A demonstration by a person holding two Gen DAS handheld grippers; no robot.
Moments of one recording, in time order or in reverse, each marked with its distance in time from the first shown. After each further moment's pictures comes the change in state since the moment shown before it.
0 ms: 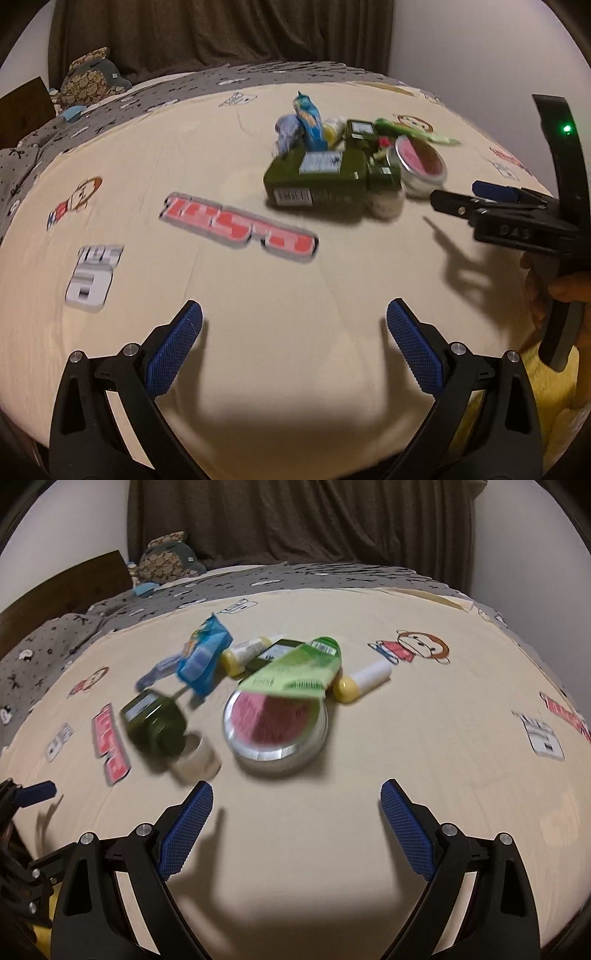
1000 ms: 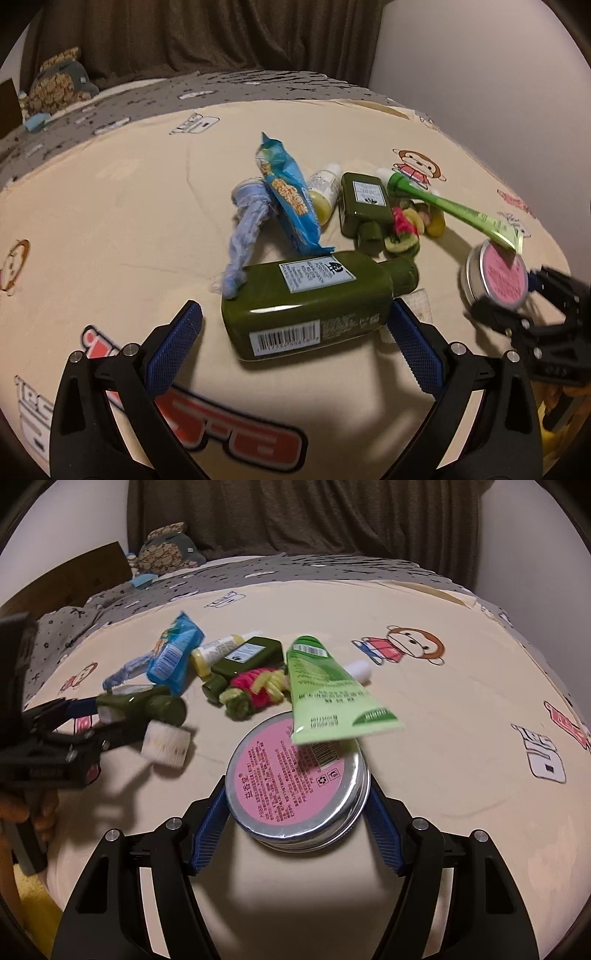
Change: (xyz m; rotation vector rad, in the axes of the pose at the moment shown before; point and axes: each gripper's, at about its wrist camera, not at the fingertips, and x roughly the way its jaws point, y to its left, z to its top) left arm 0.086 0.000 0.091 -0.020 -0.024 -0.151; right arm 0.003 -0.034 0.002 -0.010 0.044 0.026
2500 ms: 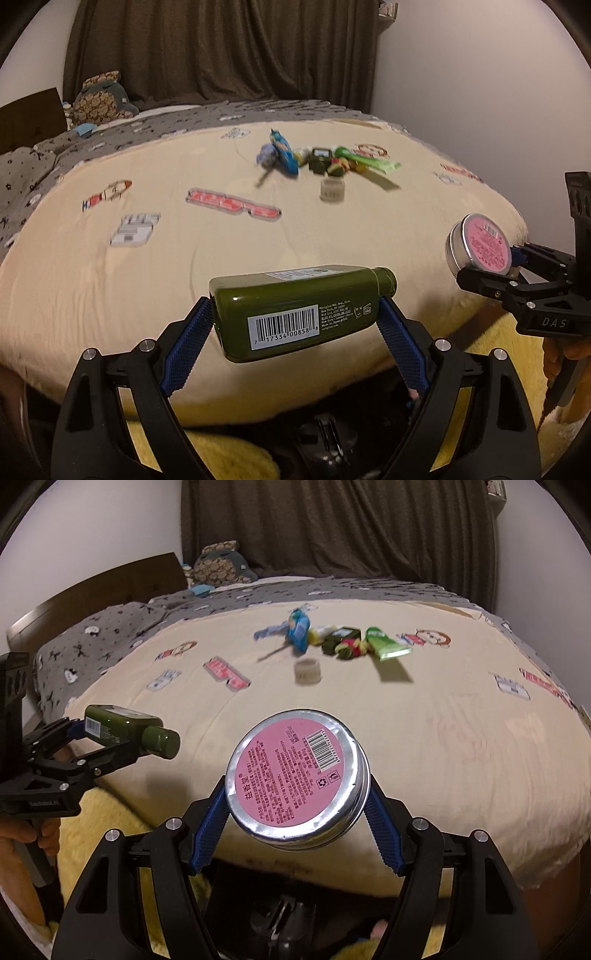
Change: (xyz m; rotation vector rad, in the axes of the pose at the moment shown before) left arm -0.197 -0.053 -0.176 0.011 -0.117 0.103; right arm -0.148 0.072 -0.130 -0.058 -0.074 0.130
